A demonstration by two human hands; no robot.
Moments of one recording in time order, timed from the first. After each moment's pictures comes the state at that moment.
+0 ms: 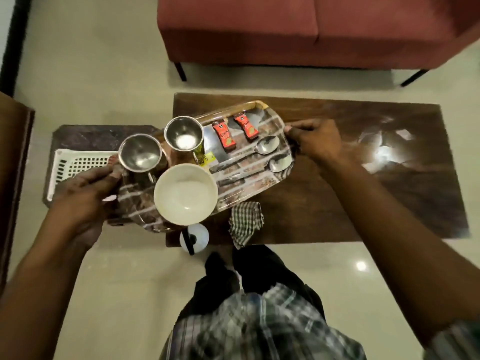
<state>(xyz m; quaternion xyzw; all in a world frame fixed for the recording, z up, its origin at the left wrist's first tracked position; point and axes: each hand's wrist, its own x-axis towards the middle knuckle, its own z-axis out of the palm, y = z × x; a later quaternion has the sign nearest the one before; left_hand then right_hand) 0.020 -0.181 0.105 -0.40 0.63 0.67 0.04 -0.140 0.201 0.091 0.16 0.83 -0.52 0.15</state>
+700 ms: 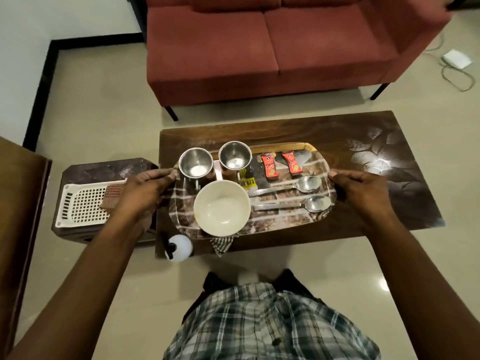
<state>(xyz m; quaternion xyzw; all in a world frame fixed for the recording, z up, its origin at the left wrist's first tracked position) 0.007 -0.015 0.162 -0.30 0.67 0.67 0.11 0.000 0.403 0.150 0.28 0.72 -0.63 0.04</state>
